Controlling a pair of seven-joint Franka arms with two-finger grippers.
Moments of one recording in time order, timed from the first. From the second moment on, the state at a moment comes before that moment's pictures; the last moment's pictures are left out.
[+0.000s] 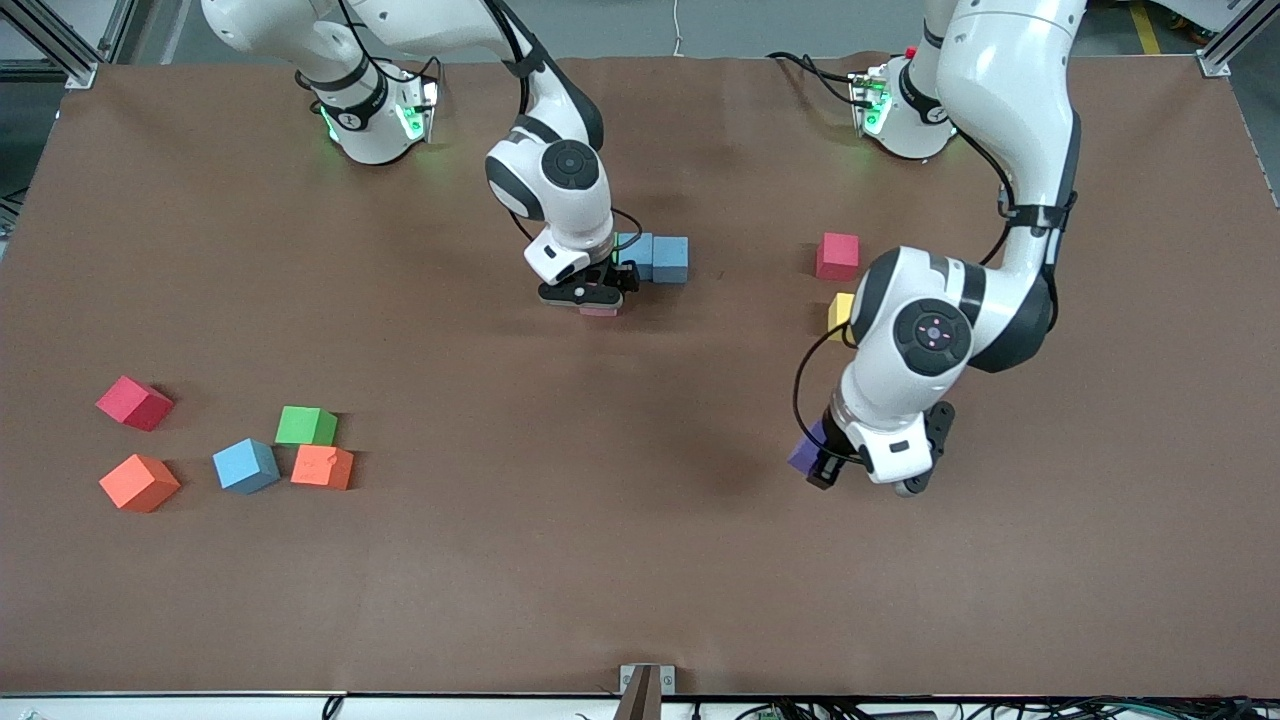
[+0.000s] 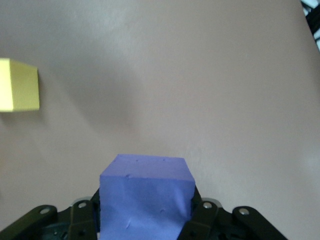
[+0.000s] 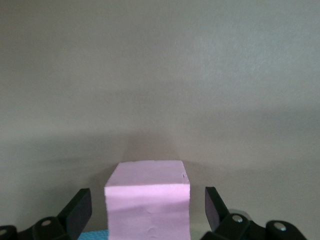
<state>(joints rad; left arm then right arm) -0.57 0.58 0.18 -1.52 -0.11 2.19 -1.41 0.84 0.42 0.02 -2.08 -0.06 2.53 1.01</state>
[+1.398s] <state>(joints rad) -0.80 0.53 0.36 -1.51 -0.11 2.04 -1.66 0.05 0.43 0.00 -1.86 -0.06 2.46 0.08</state>
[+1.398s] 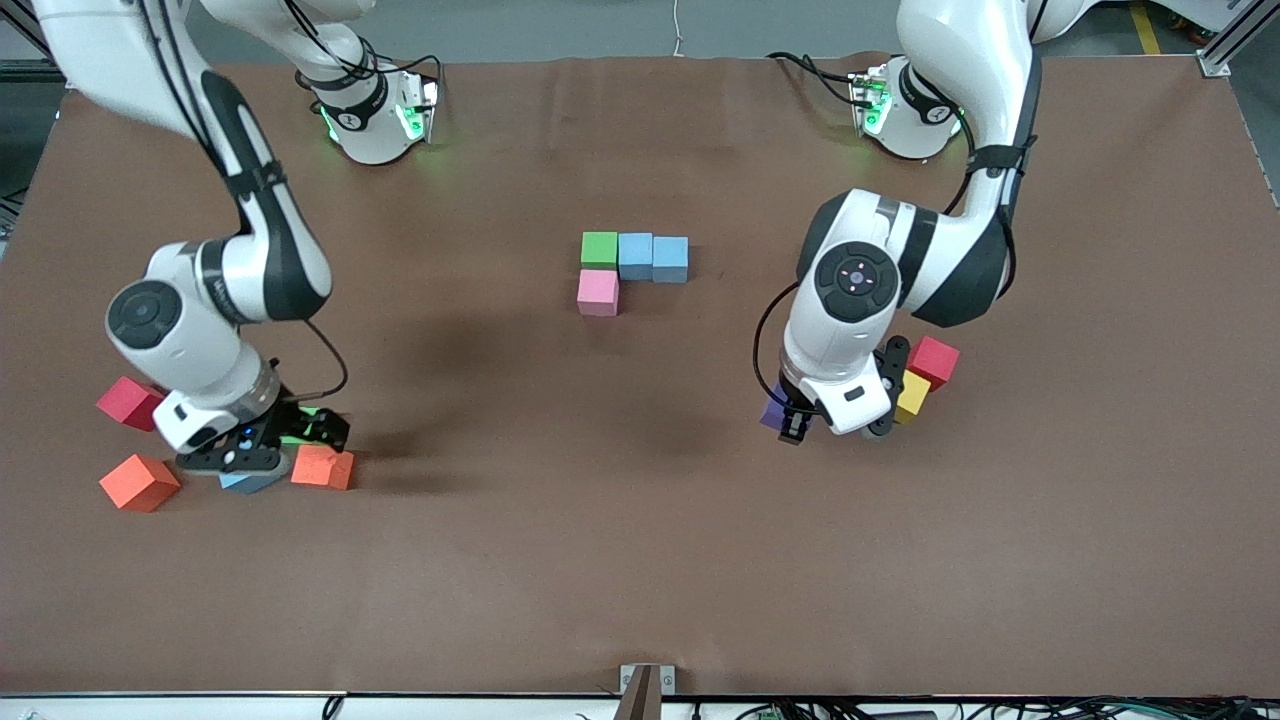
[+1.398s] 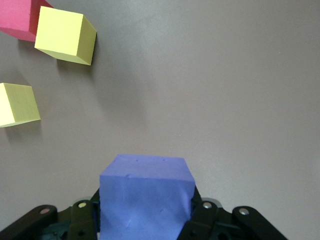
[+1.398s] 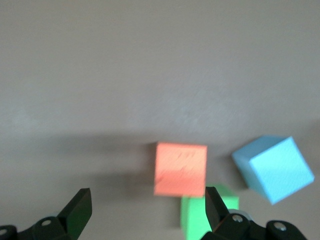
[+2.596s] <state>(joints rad) -0.84 0.51 0.40 -1.50 -0.14 2.03 -1.70 0.01 0.62 0.00 -1.75 -0.04 2.36 -0.02</state>
